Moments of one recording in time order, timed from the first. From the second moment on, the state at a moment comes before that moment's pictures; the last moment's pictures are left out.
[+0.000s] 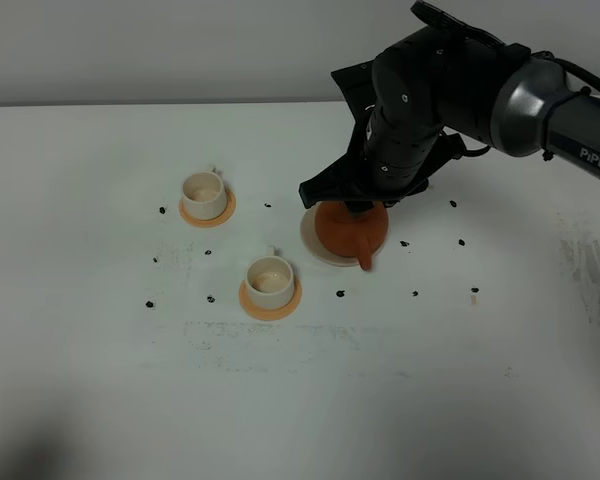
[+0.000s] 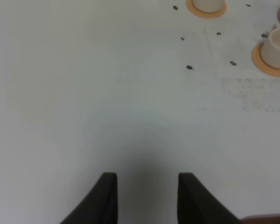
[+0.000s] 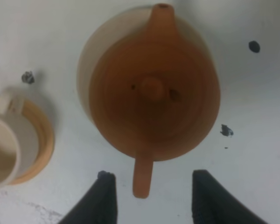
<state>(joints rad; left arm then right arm) -0.03 0.00 -0.46 -0.10 1.06 0.06 0.51 2.05 -1.67 -0.07 0.98 0.25</state>
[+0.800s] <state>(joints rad) -0.03 0.00 -0.46 -0.10 1.06 0.06 0.51 2.11 -1.67 -0.05 0.98 0.27</state>
